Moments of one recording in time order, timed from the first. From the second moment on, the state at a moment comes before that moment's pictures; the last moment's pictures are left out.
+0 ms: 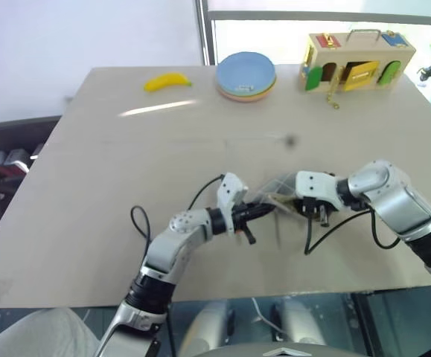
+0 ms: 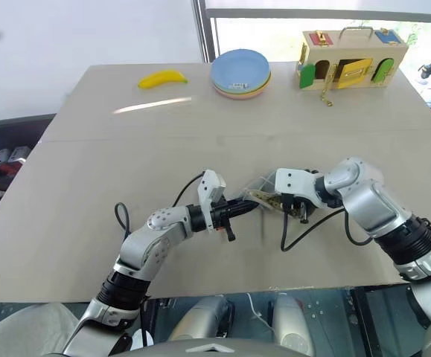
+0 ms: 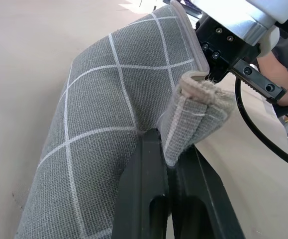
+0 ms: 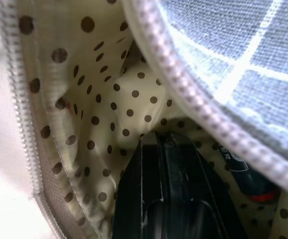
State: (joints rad) left arm -0.30 0.23 -0.24 -0.10 -0.39 0.49 -0.78; right arm -0.65 -0.81 0.49 -0.14 -0.07 0.66 1.20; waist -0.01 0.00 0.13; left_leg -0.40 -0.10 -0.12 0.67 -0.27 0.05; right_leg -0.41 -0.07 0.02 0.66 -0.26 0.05
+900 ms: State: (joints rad) left arm -0.37 0.28 -0.09 -0.23 -0.83 0.96 -0.79; right arm -0.81 -1.05 0.39 -0.51 0.13 0.91 1.37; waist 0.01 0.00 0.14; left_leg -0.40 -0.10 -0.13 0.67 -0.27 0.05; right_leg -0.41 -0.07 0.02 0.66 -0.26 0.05
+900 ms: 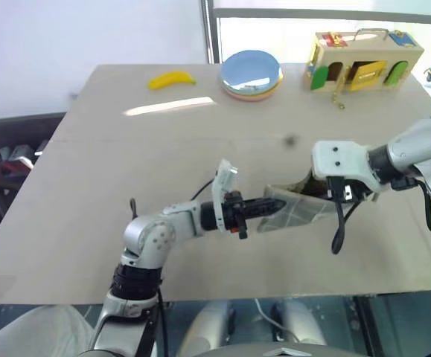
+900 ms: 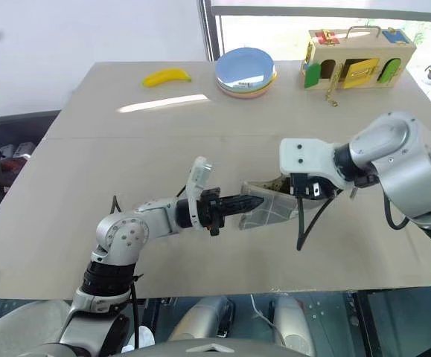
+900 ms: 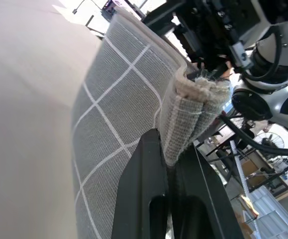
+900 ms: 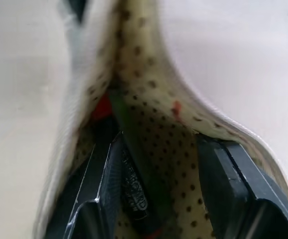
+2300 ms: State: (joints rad) left arm -0.26 0.32 -0.25 -0.14 -0.51 0.47 -0.91; right arm -0.67 -0.92 0.49 -0.45 -0.01 0.89 1.31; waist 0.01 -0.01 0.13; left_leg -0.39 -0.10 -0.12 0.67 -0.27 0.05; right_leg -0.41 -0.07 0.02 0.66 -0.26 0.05
